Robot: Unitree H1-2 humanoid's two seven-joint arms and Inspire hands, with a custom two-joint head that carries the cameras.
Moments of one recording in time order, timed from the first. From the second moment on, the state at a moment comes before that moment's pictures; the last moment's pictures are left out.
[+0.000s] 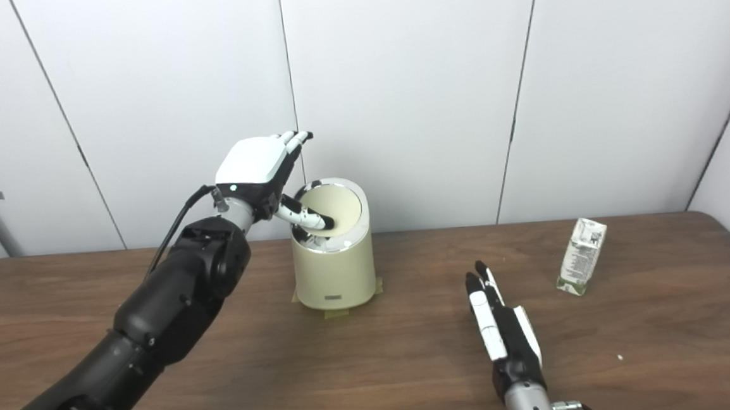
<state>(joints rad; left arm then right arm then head) -0.91 0.27 -0.55 0.45 0.89 0.27 -0.08 -0.13 -0.02 -0.03 -0.05 -0.06 0.19 -0.06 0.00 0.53</state>
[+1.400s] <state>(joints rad) -0.30 0.09 -0.08 -0.08 0.26 0.33 -0.05 -0.13 -0.15 -0.07 -0.15 -0.16 0.26 -0.06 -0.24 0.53</state>
